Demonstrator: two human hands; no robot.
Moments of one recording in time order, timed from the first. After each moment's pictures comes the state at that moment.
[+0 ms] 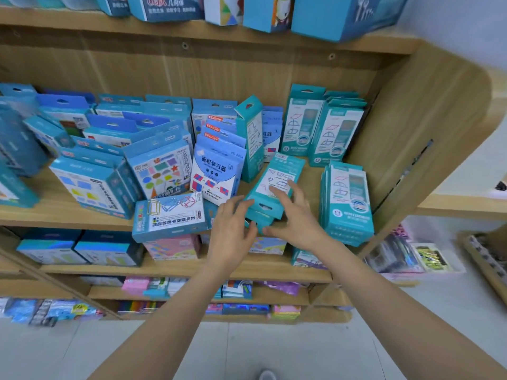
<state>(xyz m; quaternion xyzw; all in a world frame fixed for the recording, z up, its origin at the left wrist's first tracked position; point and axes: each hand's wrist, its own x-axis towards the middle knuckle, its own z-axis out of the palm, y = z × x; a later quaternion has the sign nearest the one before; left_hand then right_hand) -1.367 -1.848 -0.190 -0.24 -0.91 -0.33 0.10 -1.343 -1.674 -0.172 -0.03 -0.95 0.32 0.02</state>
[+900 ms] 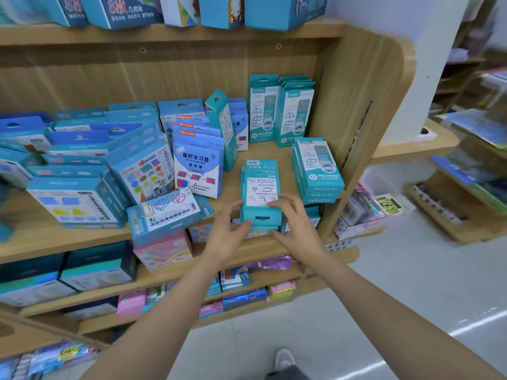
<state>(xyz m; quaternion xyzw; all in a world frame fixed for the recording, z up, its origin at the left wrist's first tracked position) -1.341 -1.879 -0.191 -0.23 -0.77 -0.58 -0.15 -1.254 -1.718 -0.206 -0.08 -0.92 0.33 0.21</state>
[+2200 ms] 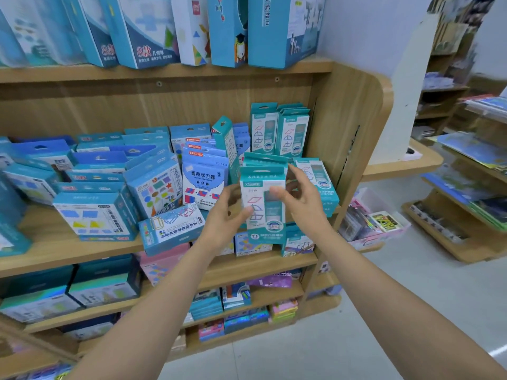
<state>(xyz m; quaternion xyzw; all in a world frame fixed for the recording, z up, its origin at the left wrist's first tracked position) -1.357 -1.890 -0.135 -0.32 -0.73 -0.59 -0.12 -1.269 -1.725 -0.108 -0.07 -0.77 0.55 0.31</state>
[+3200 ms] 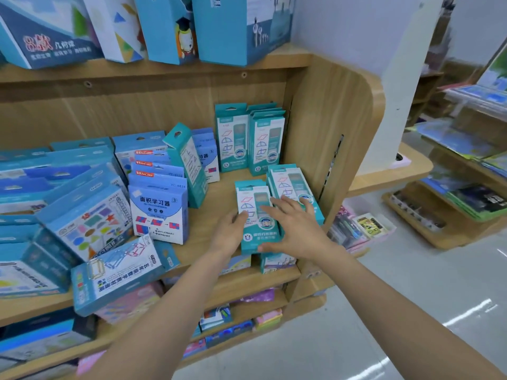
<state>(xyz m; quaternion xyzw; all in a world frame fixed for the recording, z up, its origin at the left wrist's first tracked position) -1.390 -1.765 -0.159 -0.13 -0.75 -0.59 -0.27 -1.290 -1.629 -0.146 -0.11 -0.99 0.09 0.05</state>
